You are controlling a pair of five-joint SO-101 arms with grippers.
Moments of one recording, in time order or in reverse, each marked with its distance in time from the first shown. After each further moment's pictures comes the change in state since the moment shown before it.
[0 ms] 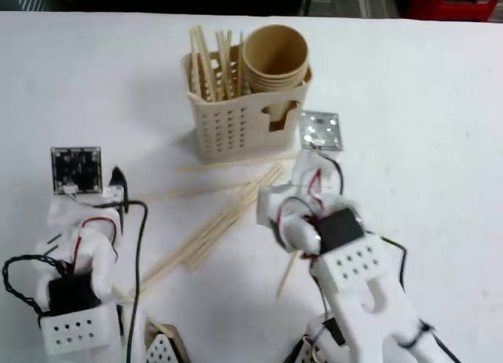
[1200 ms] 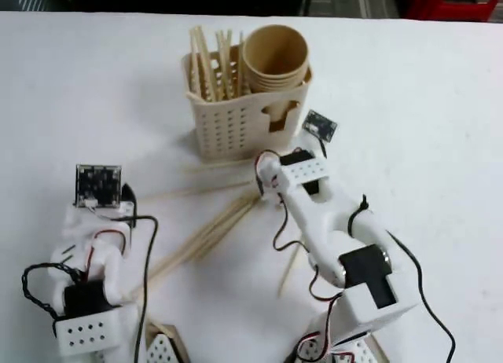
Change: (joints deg) left arm -0.1 -8.7 13.7 -3.4 -4.1; right arm 7.4 49.2 -14.5 -16.6 -18.7
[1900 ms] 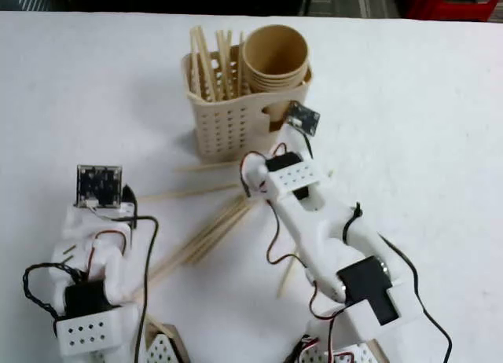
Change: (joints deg) left arm 0.0 0.0 0.6 0.0 0.0; right arm -5.4 -5.2 0.0 -1.9 -0.3
